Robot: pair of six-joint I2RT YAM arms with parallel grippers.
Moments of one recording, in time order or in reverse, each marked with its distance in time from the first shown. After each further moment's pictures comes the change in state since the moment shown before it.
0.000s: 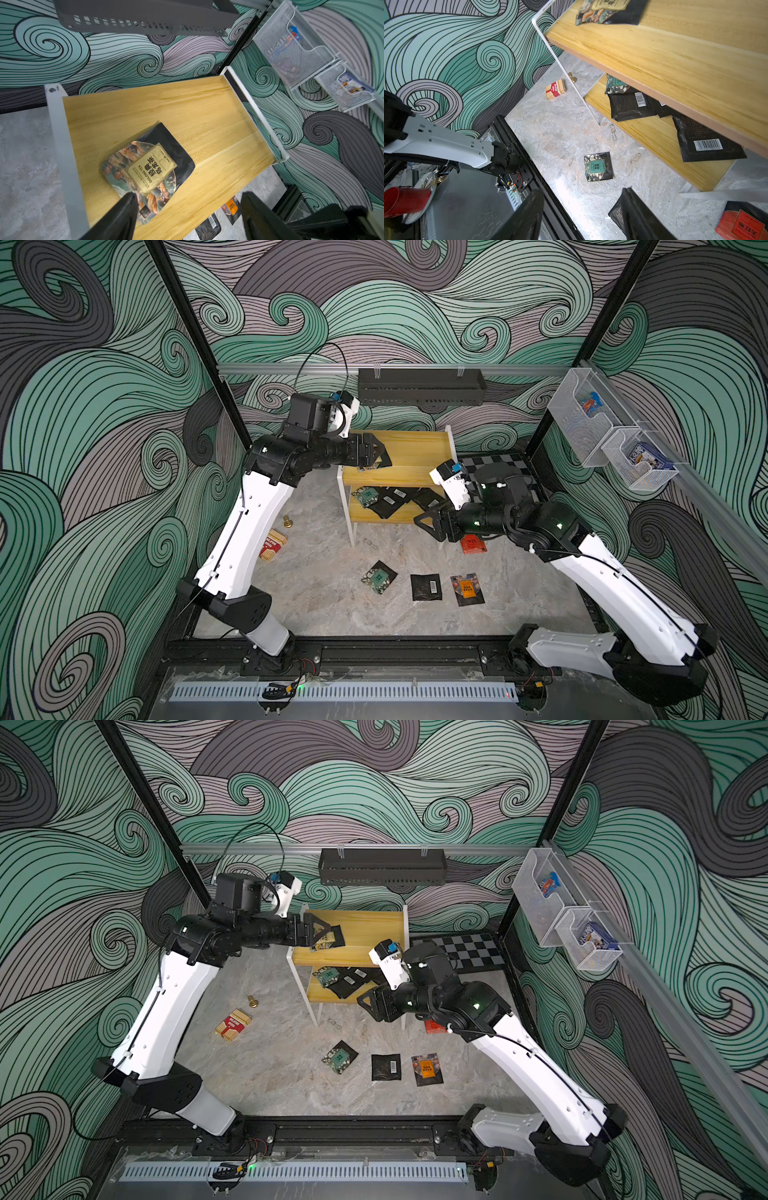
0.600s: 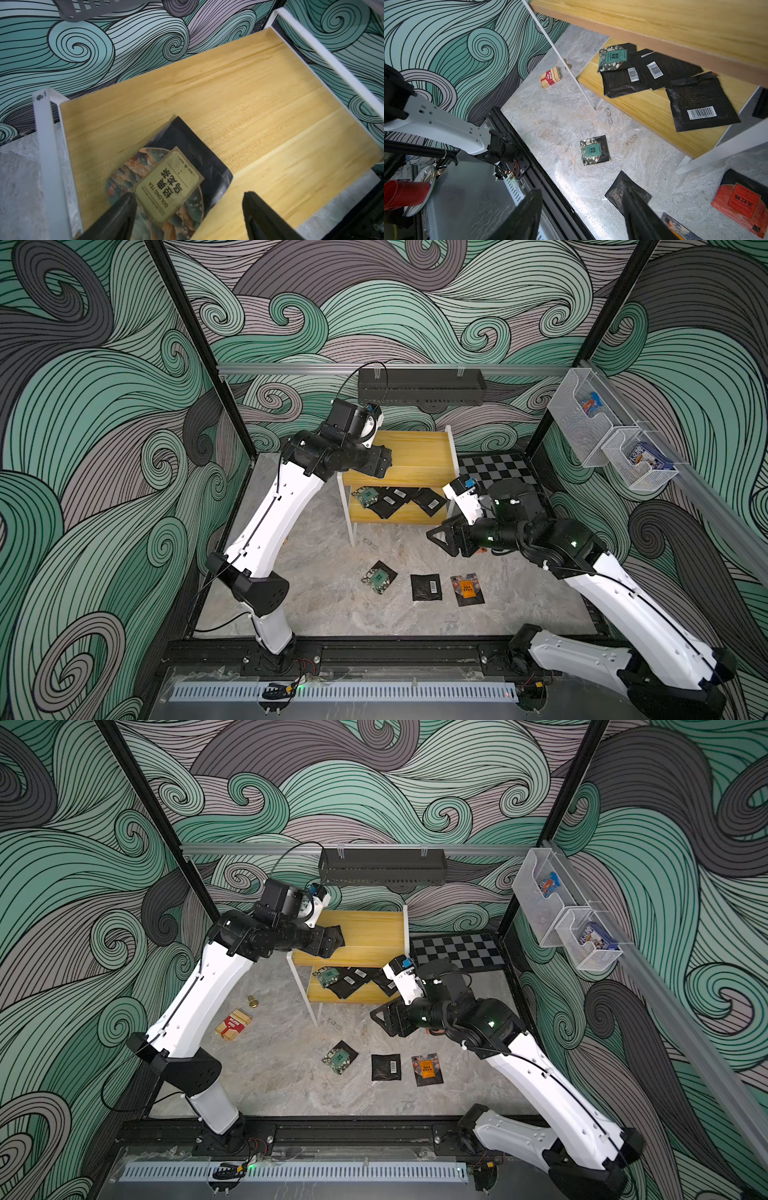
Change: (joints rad) left arm -0.094 0.121 0.058 -0.075 -0.286 0.161; right arm -0.030 -0.107 -0.127 -0.015 -0.023 0.000
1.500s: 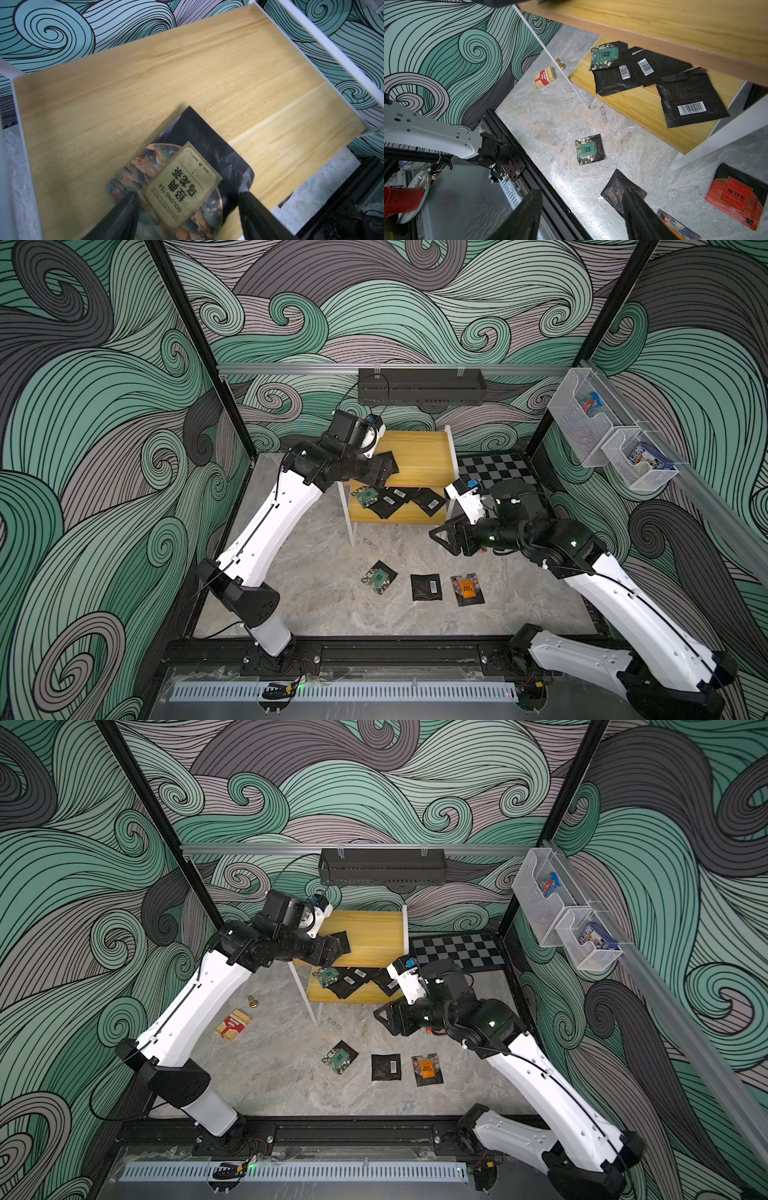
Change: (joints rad) left arm -0.050 -0.108 -0.192 0.063 0.063 -0.026; right arm -0.034 -0.005 -0.018 0.000 0.000 -0.007
